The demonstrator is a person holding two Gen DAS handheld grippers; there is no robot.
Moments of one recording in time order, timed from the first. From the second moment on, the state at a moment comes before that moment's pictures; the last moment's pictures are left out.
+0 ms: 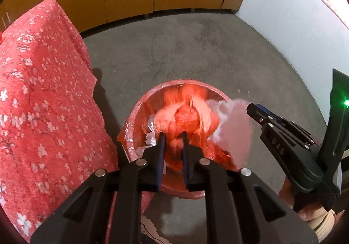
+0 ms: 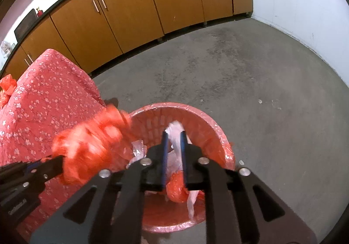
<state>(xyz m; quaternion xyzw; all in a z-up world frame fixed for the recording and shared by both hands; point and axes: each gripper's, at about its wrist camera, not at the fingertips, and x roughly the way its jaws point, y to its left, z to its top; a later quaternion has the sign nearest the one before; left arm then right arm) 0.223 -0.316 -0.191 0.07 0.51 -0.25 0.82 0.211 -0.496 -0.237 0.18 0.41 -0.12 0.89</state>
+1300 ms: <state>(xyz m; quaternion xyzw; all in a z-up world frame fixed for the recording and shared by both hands) 0.251 0.016 -0.046 -0.01 0.34 0.01 0.94 0.256 -0.294 -0.060 0.09 0.28 0.02 0.96</state>
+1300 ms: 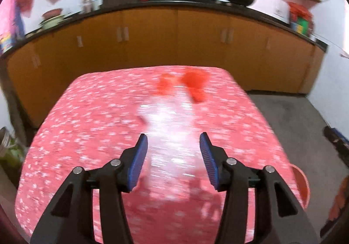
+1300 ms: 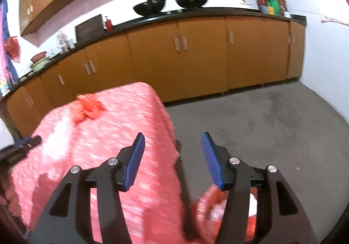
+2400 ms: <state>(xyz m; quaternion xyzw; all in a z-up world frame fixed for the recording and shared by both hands) 0.263 0.083 -0.082 -0.03 0.37 -0.02 0.93 0.295 -0.155 -0.062 0.02 0.31 0.07 0.95</state>
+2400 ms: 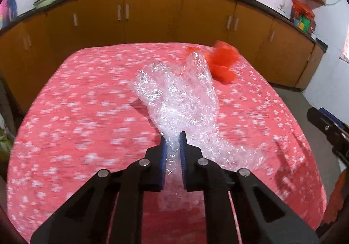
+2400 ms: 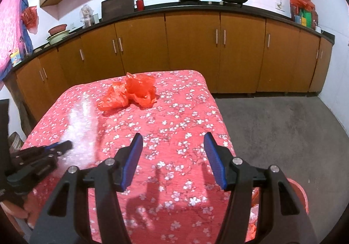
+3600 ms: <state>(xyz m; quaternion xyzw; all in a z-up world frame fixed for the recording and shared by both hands) 0.269 0.192 -0.087 -0.08 0.38 0.06 0.92 0.467 -0.054 -0.090 0.01 0.36 0.06 0.93</state>
